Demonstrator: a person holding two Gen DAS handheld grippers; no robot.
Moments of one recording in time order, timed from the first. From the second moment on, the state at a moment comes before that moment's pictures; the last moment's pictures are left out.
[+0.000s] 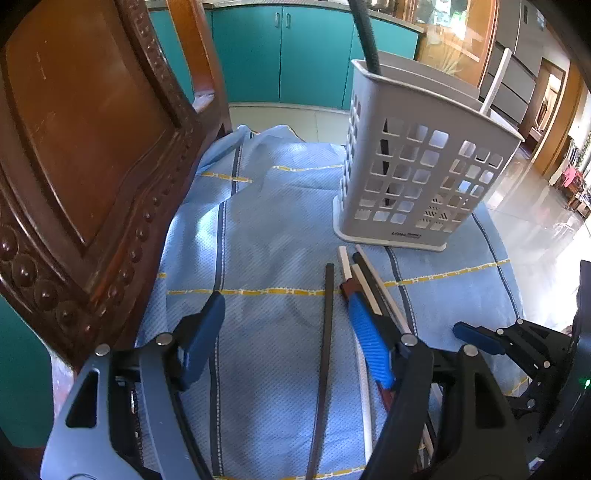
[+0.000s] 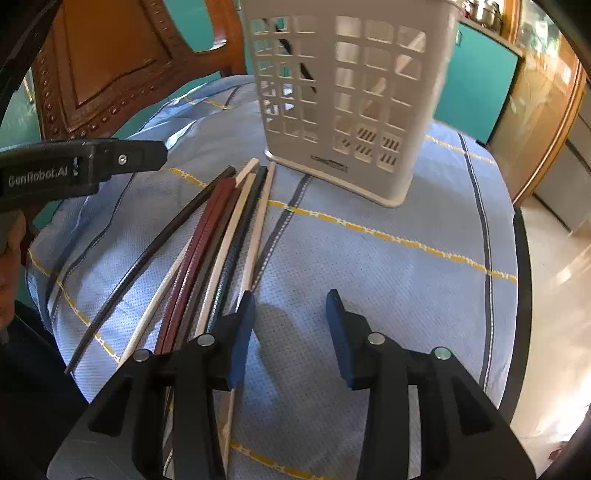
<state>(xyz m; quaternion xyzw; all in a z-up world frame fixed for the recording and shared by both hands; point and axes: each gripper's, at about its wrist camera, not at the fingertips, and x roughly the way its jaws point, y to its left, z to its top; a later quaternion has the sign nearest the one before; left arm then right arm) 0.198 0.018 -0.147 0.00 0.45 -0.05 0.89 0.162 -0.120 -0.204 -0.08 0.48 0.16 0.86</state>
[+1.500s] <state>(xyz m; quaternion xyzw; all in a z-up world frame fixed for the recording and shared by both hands) 0.217 0.011 -0.169 0.00 0.48 -0.03 0.87 0.175 -0.098 -0.200 -0.07 0.49 0.17 0.85</state>
